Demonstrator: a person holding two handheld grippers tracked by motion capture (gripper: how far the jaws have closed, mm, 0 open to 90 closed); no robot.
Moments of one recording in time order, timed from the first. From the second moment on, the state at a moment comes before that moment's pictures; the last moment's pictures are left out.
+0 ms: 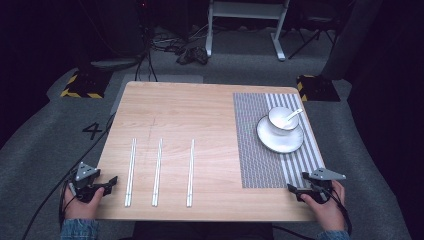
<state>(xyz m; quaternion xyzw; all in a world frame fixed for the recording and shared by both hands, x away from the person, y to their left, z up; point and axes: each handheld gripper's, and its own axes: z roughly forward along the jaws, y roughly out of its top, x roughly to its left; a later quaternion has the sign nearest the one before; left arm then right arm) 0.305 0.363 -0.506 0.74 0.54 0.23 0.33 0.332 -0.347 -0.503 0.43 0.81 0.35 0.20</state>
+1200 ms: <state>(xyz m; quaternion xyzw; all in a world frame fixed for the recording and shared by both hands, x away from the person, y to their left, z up) 0.304 0.359 -0.505 0.74 0.54 0.23 0.33 0.369 -0.180 -0.446 0.32 0.86 0.37 0.15</state>
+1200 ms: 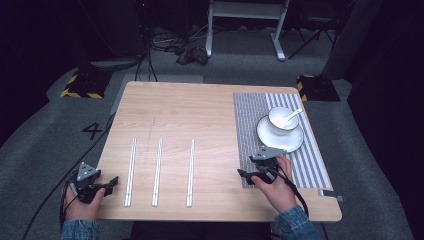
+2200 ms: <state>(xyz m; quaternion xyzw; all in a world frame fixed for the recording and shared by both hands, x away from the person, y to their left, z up) 0.303 0.359 -0.506 0.74 0.54 0.23 0.33 0.392 -0.065 -0.460 0.28 0.88 0.35 0.13</state>
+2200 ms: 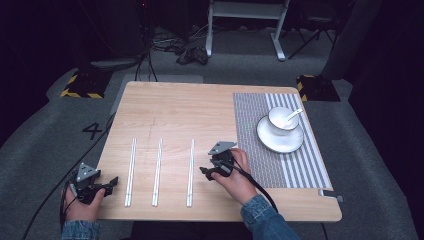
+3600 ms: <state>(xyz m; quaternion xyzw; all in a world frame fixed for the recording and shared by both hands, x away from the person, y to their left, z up) 0.302 0.359 -0.506 0.74 0.54 0.23 0.33 0.397 -0.050 -0.487 0.36 0.87 0.31 0.14</state>
